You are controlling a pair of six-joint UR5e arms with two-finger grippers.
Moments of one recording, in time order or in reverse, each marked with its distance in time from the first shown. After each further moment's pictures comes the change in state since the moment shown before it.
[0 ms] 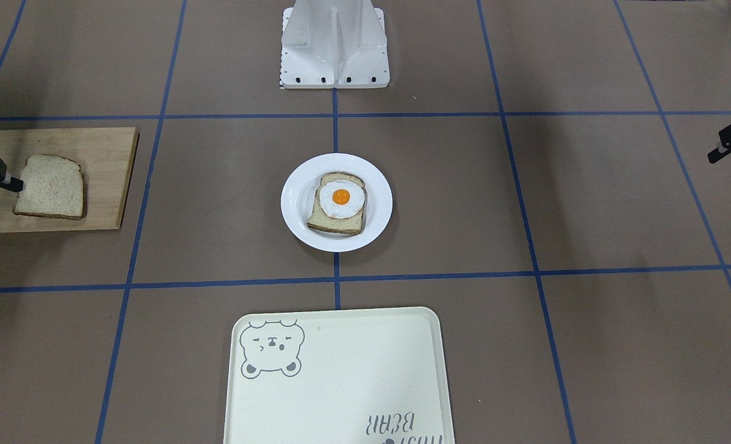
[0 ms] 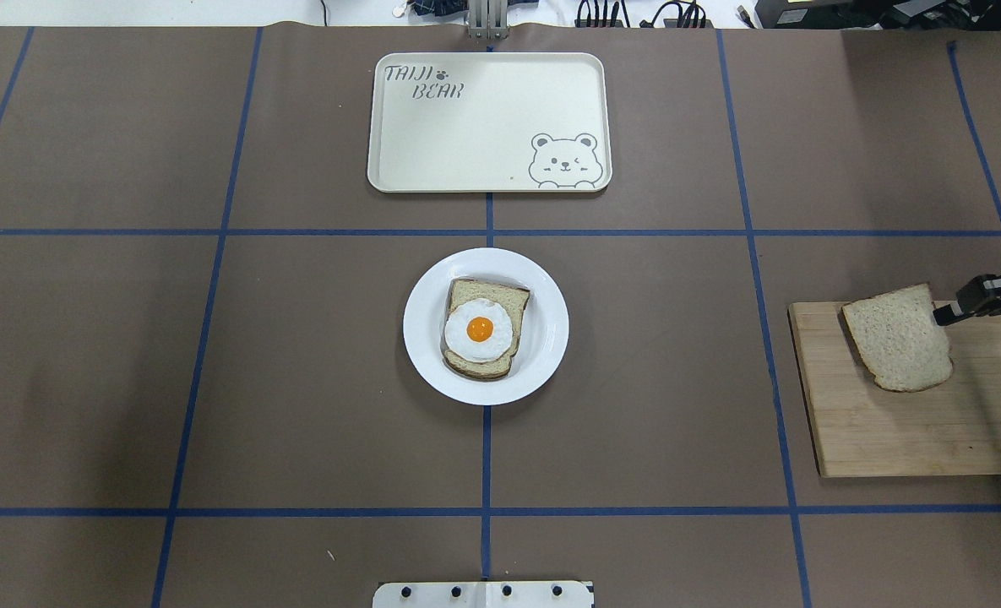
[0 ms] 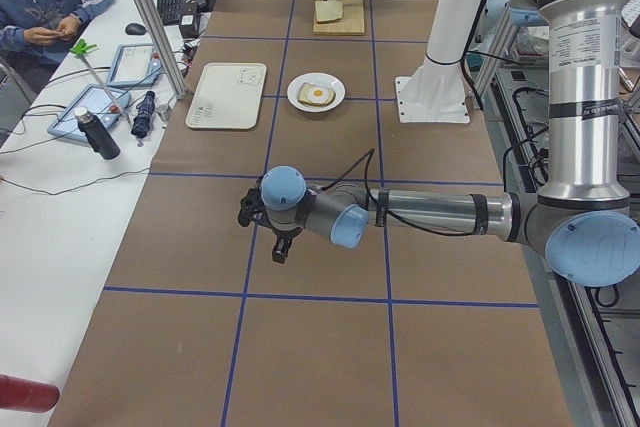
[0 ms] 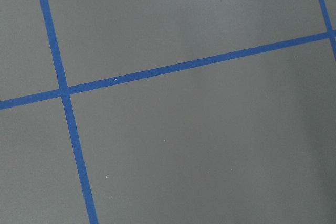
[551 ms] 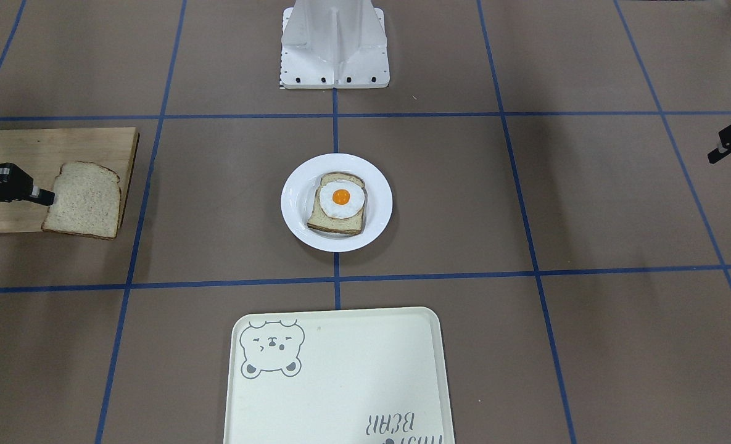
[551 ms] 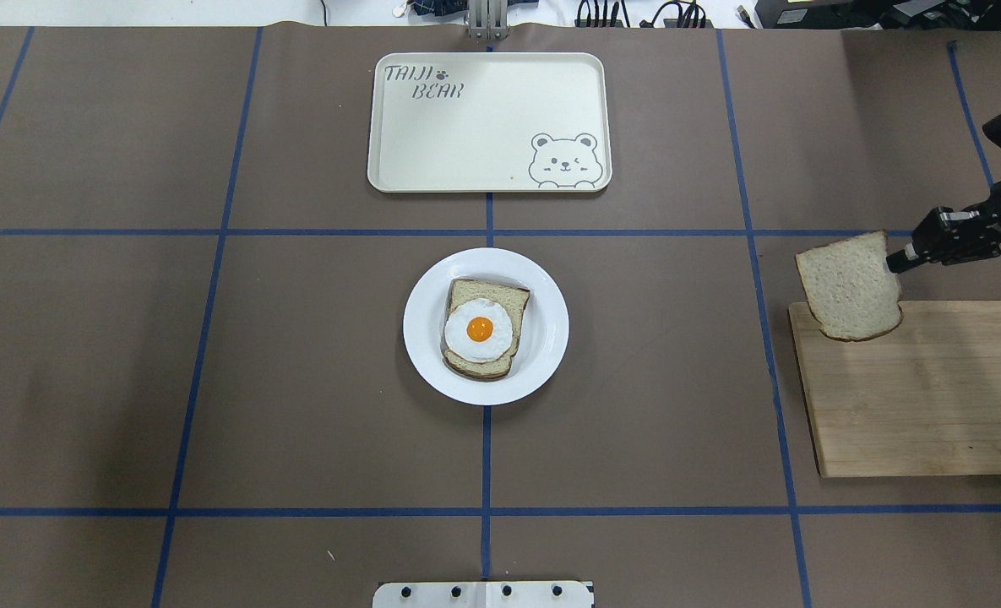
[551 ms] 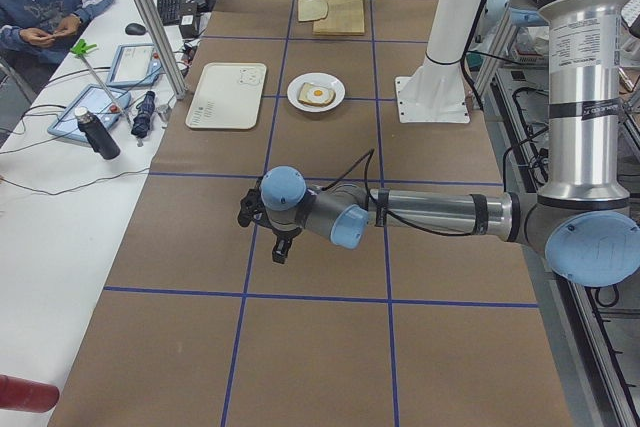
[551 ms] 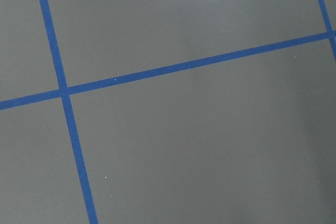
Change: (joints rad) left arm 0.000 0.000 0.001 0.000 0.000 0.000; right arm -0.012 0.219 0.002 0.006 0.078 0.324
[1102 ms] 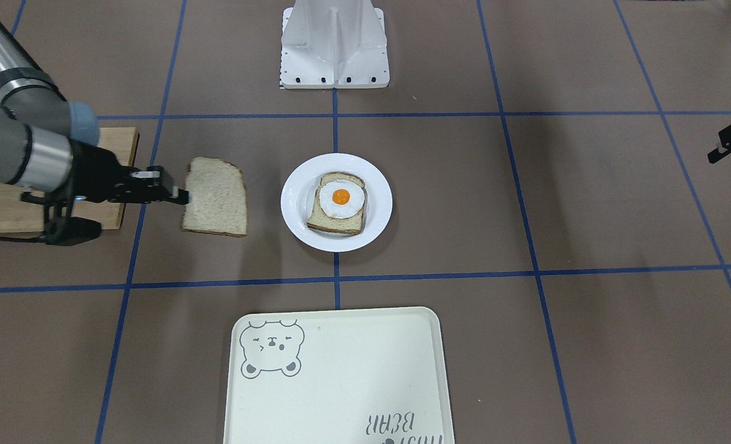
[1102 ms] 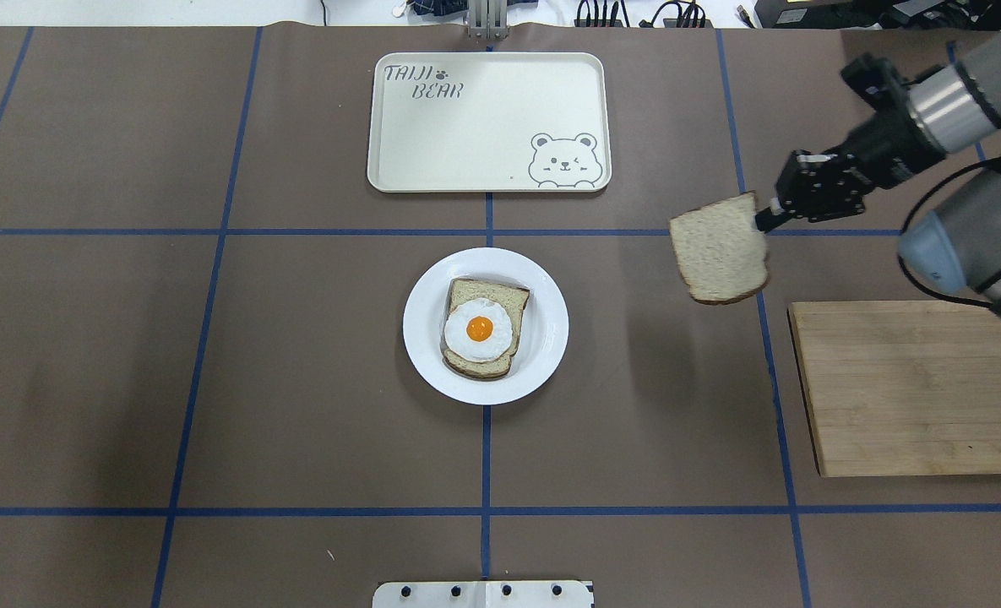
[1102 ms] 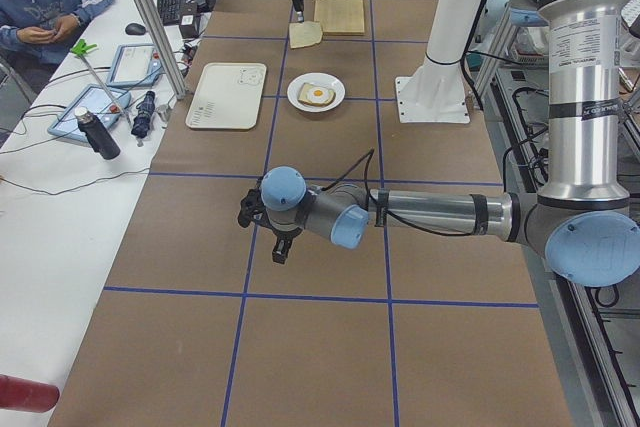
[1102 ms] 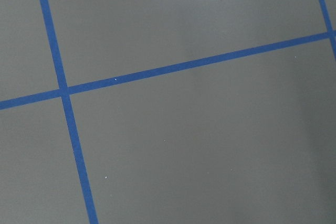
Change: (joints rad) left arm 0.000 0.000 0.001 0.000 0.000 0.000; right arm -0.241 0.306 -0.014 -0.005 -0.140 0.318
